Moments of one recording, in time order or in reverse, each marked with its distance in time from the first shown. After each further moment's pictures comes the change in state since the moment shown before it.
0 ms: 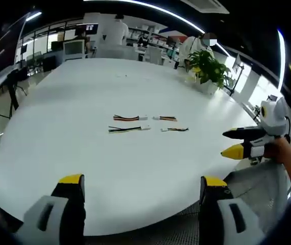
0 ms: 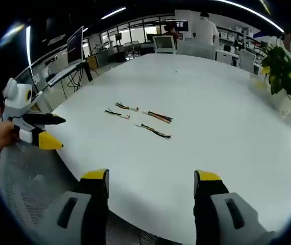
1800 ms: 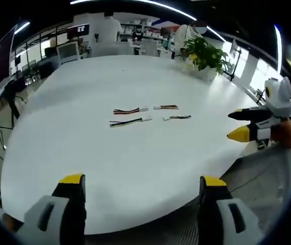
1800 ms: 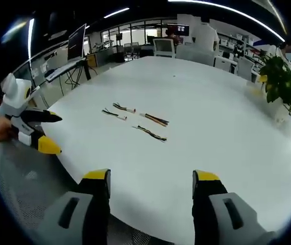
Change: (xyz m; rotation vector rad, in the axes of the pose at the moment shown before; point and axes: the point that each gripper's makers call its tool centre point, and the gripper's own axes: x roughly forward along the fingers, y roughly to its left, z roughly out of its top) left arm 0.000 0.004 -0.012 0.120 0.052 0.050; right arm -0.005 -0.003 0.002 -0.050 -0.023 -0.050
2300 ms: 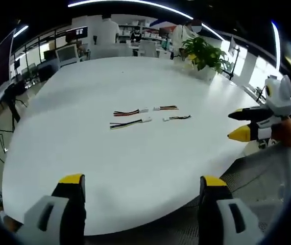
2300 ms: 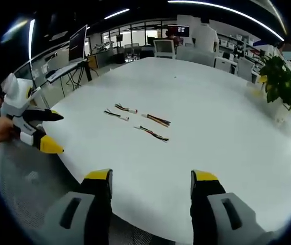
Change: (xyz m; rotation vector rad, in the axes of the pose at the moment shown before) left arm -0.001 -0.001 0.001 0.010 -0.008 -0.010; right arm -0.002 0.005 0.000 0.002 -0.010 0.011
